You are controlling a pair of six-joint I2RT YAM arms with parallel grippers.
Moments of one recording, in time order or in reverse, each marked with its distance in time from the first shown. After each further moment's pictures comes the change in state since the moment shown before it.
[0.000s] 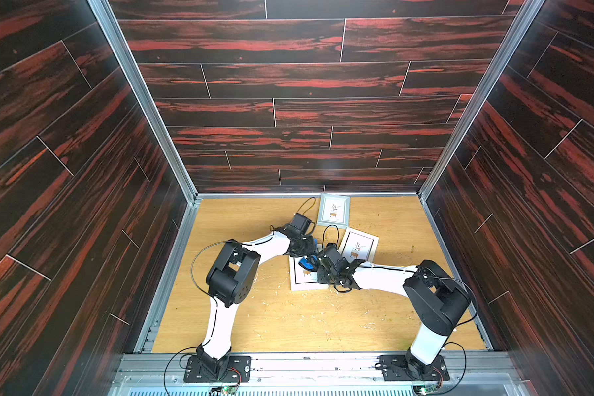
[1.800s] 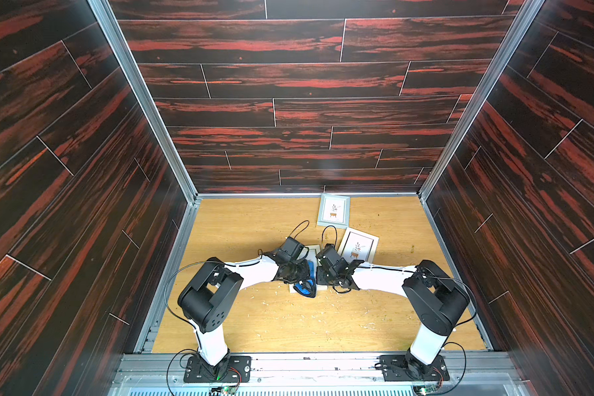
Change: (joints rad) left arm -0.065 -0.312 -0.467 0.148 0.074 -0.154; right arm 0.006 0.006 0.004 0.000 -0.018 -0.003
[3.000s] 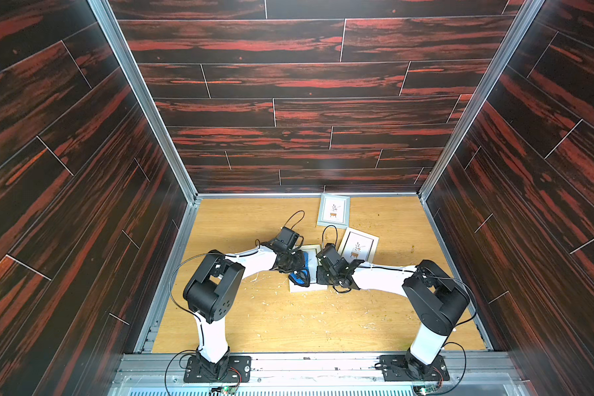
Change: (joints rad) left arm 0.100 0.075 0.116 -0.066 -0.018 0.148; right arm -0.003 0.000 0.000 0.004 0.003 0.002
